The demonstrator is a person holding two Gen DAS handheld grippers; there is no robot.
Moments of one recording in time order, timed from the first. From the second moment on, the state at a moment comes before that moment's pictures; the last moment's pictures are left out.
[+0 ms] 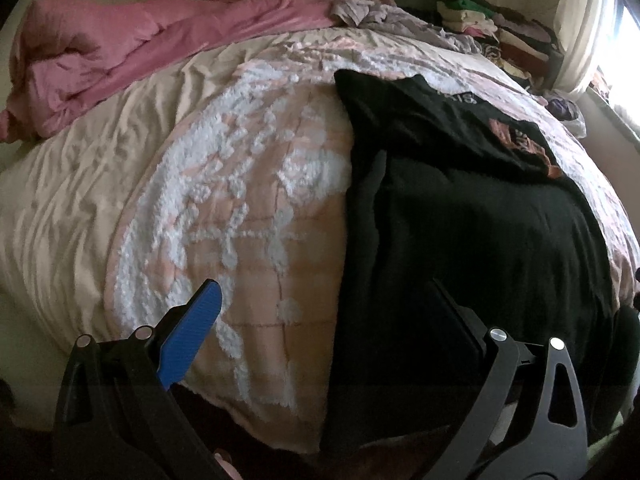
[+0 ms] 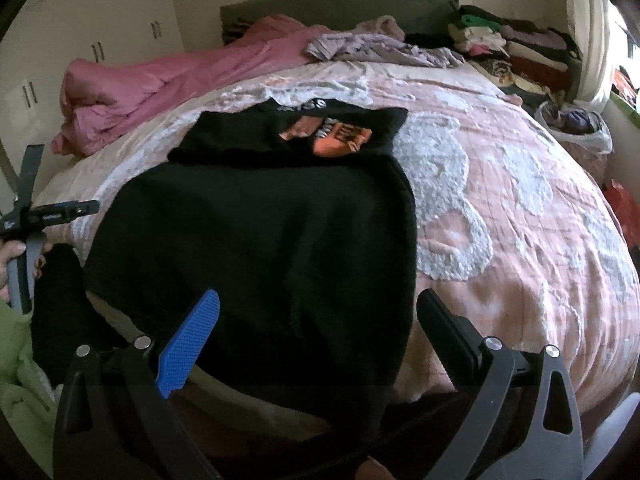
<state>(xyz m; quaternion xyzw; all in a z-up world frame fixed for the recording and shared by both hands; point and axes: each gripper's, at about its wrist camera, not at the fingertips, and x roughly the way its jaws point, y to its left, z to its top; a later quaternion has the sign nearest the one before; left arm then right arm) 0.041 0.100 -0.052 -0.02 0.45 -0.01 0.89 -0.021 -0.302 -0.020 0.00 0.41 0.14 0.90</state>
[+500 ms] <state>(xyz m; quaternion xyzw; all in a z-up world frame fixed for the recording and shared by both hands) 0.027 0.085 -0.084 -0.02 0.48 -0.03 0.88 -0.013 -0.323 -0.047 0.04 0.45 0.12 0.88</state>
